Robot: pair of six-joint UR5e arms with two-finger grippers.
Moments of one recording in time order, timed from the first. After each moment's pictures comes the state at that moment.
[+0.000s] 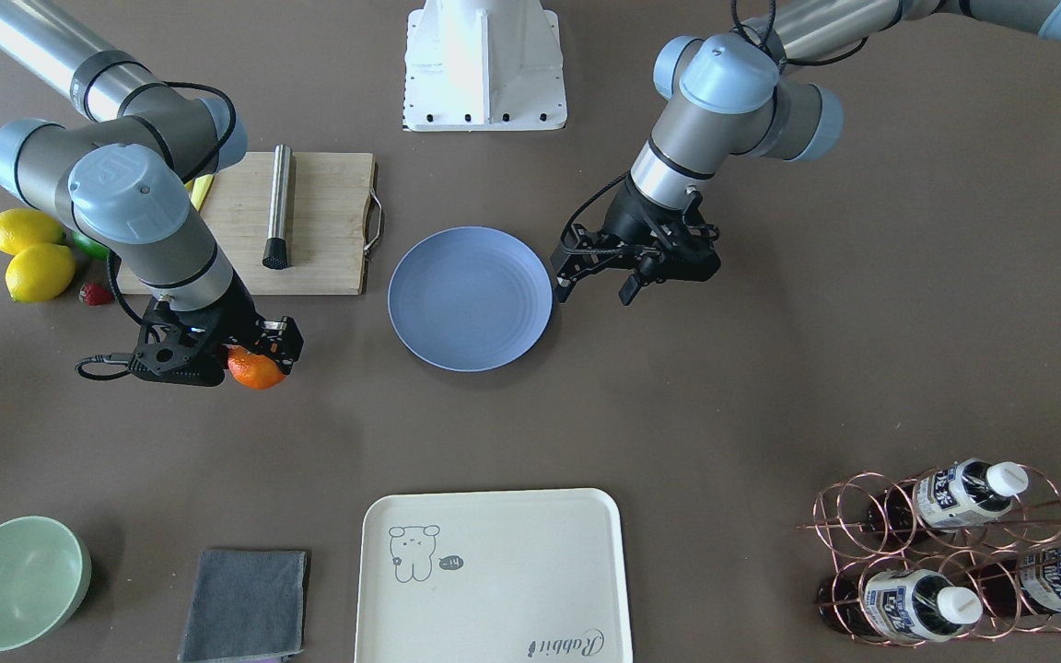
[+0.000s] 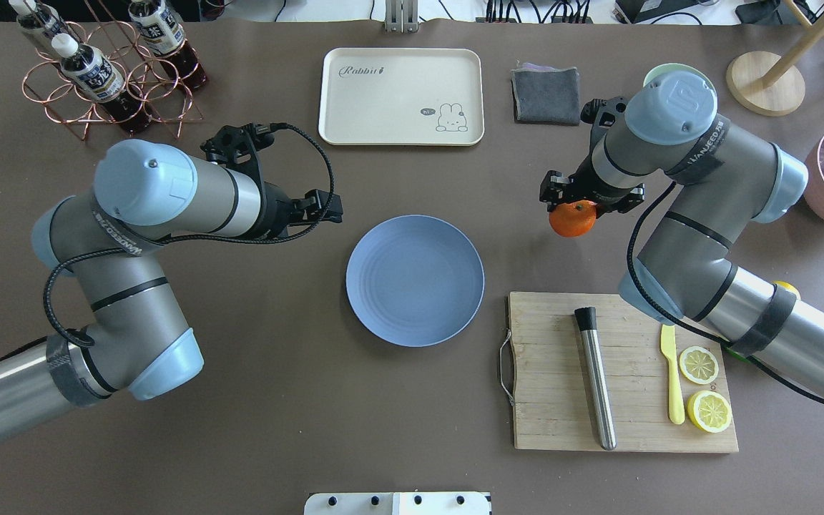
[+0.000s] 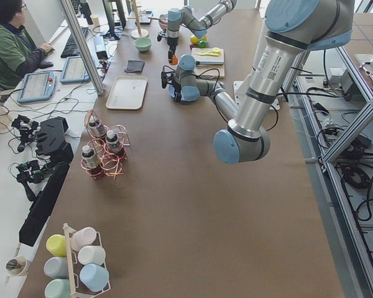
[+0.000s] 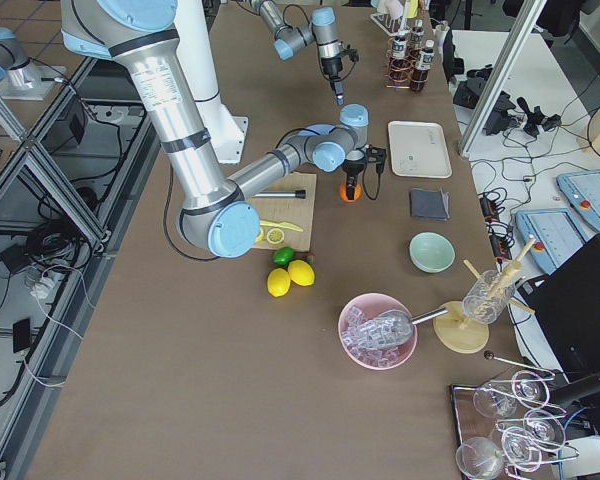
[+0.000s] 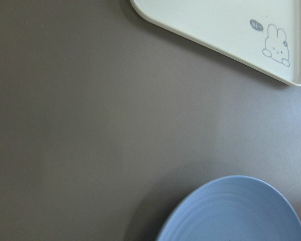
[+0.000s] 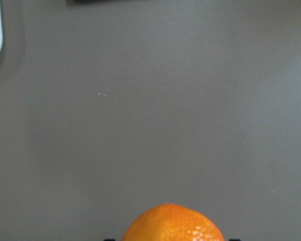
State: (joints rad) left arm -0.64 -2.04 -1.72 -2.09 -1.86 -1.36; right arm 0.77 -1.11 1.63 -1.38 2.00 1.15
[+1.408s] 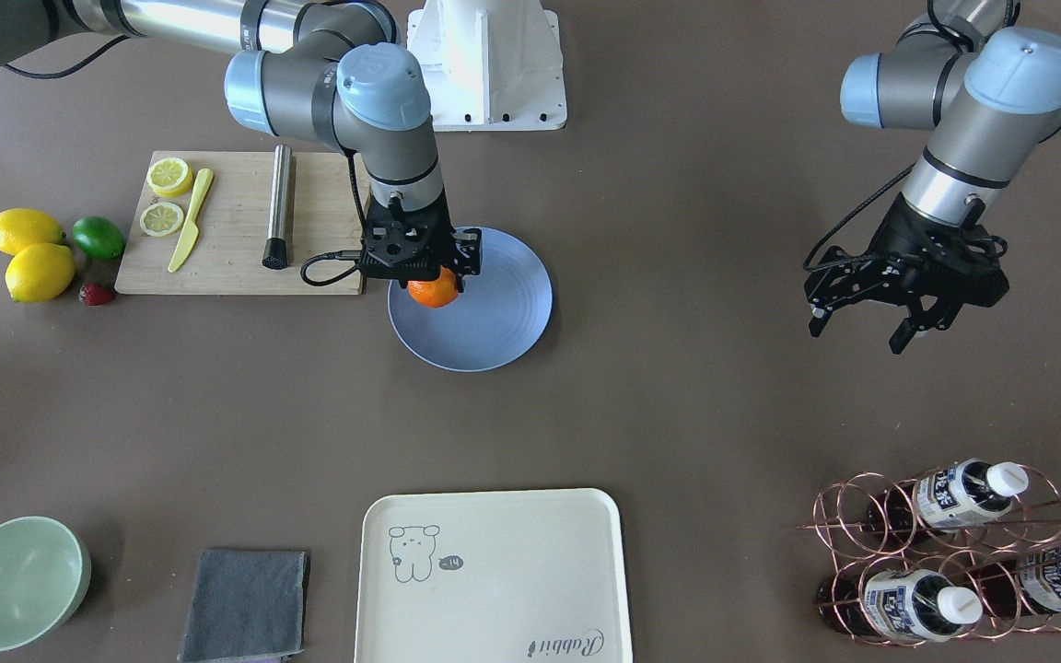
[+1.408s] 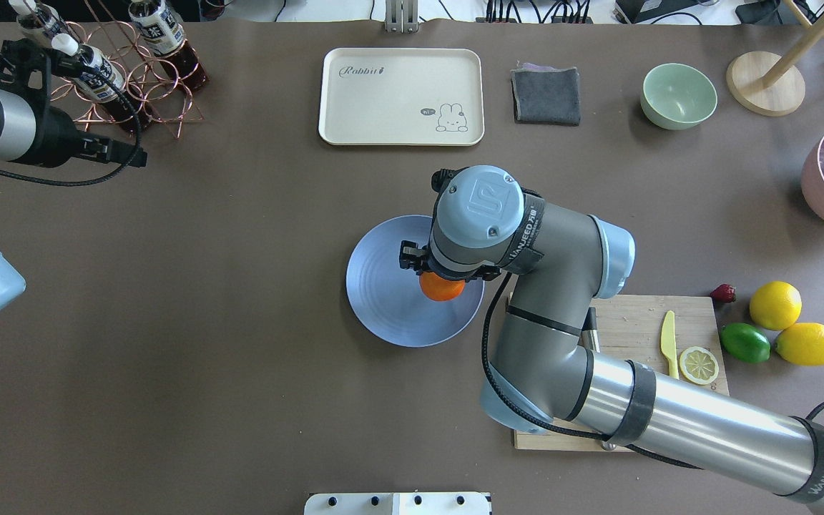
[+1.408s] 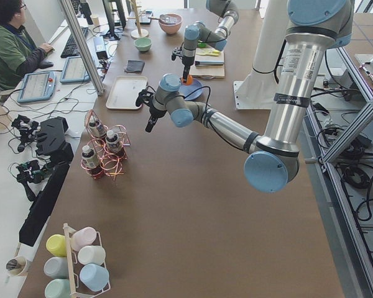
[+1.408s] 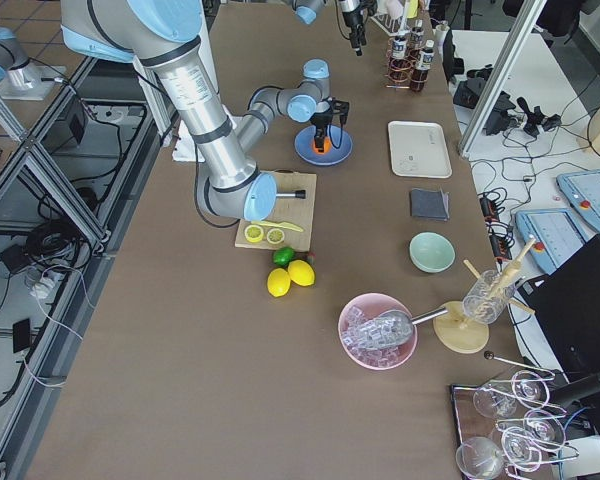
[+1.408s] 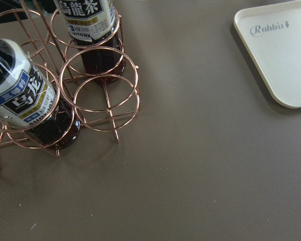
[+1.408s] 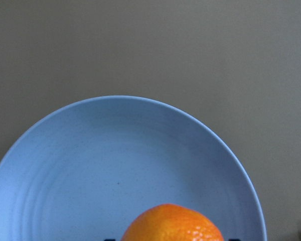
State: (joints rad) left arm -0.95 -1.78 -1.78 -2.08 -1.94 -0.75; right arm 0.48 -0.88 1.62 -1.51 1.79 1.38
